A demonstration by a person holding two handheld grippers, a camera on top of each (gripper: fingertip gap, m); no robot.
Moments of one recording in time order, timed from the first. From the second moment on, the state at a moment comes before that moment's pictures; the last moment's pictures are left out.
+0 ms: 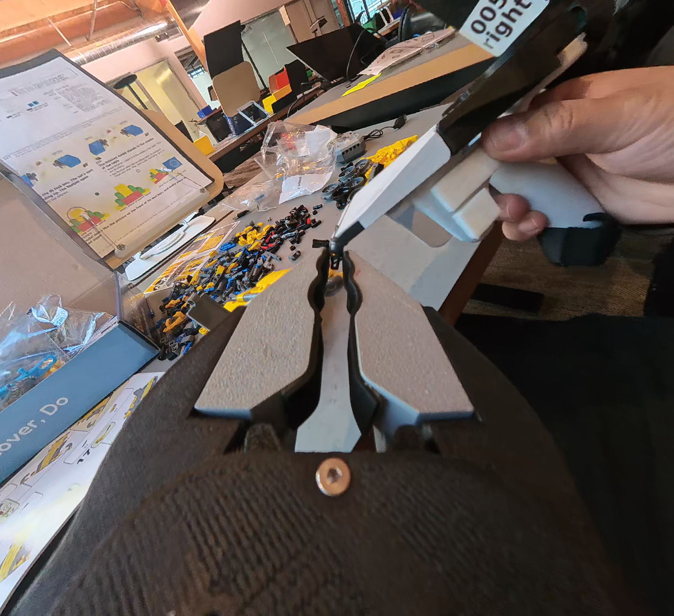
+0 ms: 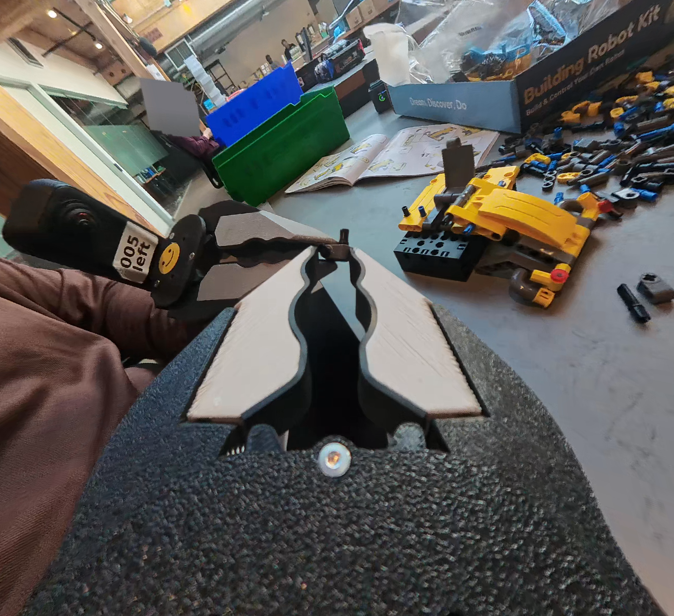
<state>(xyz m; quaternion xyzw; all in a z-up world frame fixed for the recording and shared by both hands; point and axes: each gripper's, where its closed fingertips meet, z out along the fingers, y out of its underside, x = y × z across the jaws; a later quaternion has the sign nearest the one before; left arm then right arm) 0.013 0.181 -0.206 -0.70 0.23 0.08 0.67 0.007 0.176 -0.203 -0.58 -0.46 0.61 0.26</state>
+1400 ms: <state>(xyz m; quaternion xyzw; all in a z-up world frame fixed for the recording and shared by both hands) -0.005 0.226 -0.261 -0.85 0.19 -0.01 0.49 0.050 0.281 -0.250 -0.68 -0.52 0.37 0.37</state>
